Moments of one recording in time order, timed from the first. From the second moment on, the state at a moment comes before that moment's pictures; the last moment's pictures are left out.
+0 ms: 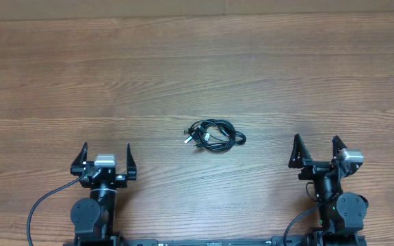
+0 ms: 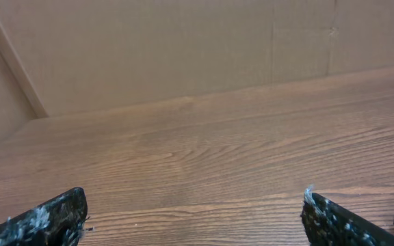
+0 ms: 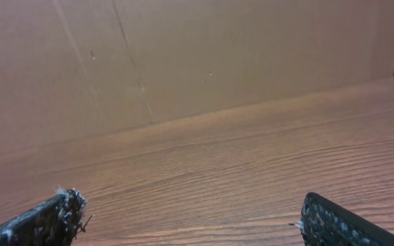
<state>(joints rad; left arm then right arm) 0.05 0.01 0.02 -0.09 0.02 0.16 -0.01 0.01 0.02 -0.03 -0.04 0.23</state>
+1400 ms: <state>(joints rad) 0.05 0.54 0.77 -0.57 0.36 0.13 -0.01 0.52 0.73 -0.60 -0.35 0.23</state>
